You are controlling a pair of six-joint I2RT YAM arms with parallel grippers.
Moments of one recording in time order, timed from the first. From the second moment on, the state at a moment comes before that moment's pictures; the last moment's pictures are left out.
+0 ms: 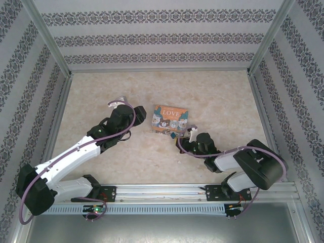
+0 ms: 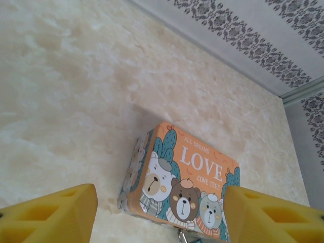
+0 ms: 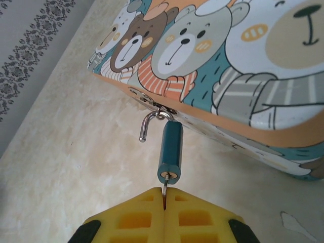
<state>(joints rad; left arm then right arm) -0.66 1.13 0.87 -0.28 -0.32 -0.88 0.61 1.46 0.16 0.88 -0.26 0.67</state>
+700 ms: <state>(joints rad) -0.66 1.09 0.83 -0.23 -0.40 -0.78 0.60 1.69 0.21 1.03 -0.33 0.79</state>
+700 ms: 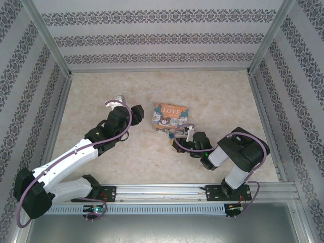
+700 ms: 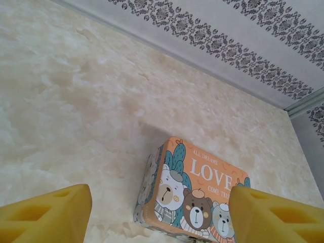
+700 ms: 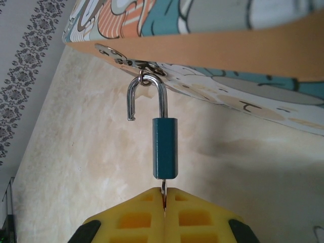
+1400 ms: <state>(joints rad) -0.66 1.10 0.83 -0.21 -0.41 -0.73 0.55 1.54 0.17 0.92 -0.31 0.79</state>
